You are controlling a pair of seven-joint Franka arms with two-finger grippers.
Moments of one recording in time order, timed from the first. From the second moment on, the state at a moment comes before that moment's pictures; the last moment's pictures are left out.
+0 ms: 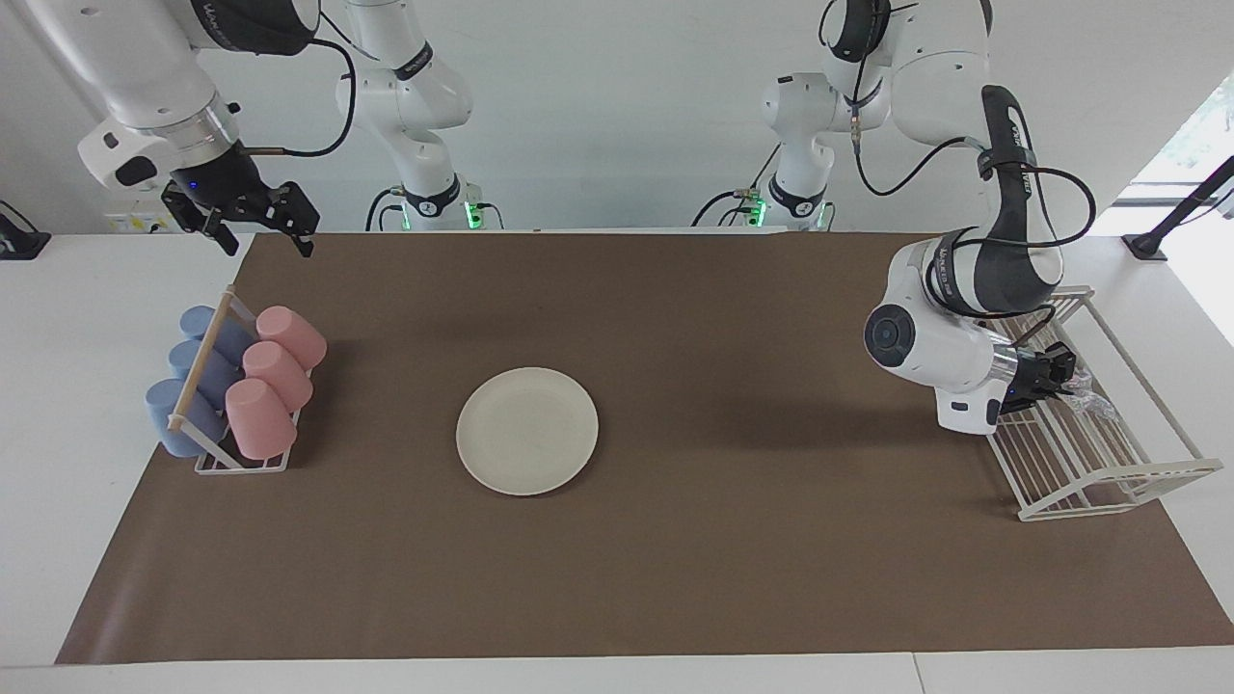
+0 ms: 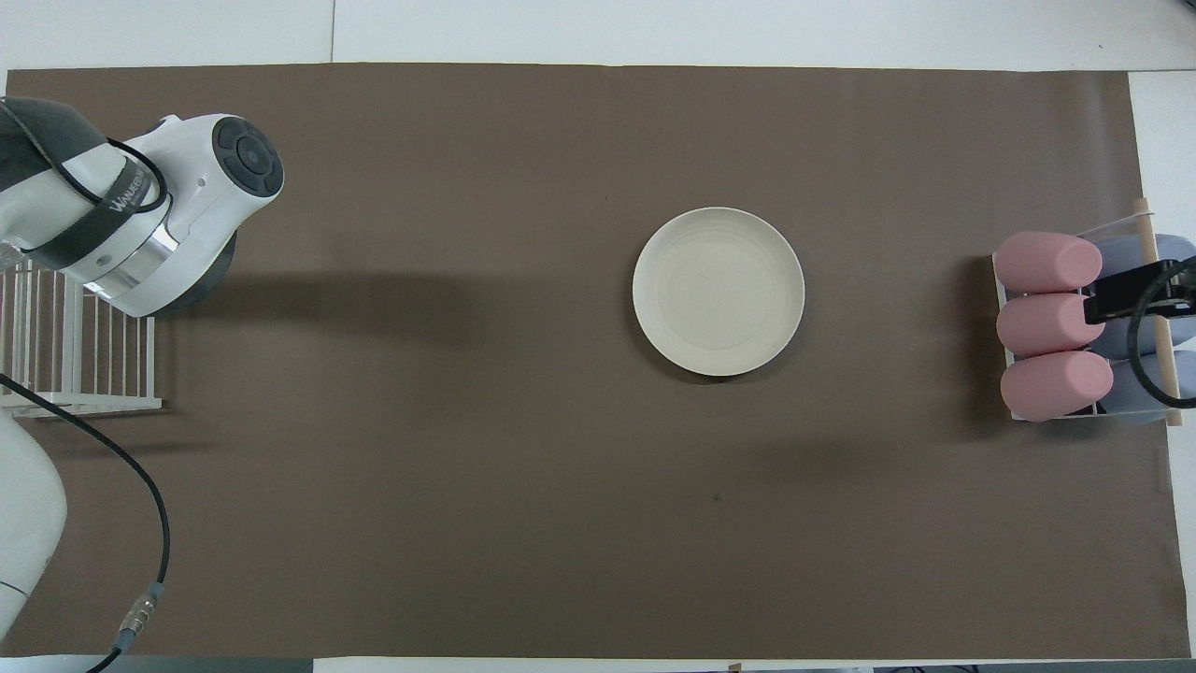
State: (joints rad) left arm -0.09 0.42 -0.09 -1.66 1.14 1.69 -0.71; right arm -0.01 -0.05 -0.08 -1.63 -0.01 1.52 -0.03
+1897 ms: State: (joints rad) left arm -0.03 0.08 -0.08 -1.61 0.14 1.68 -0.39; right arm -0.01 -0.05 -0.08 -1.63 -0.01 1.52 -0.03
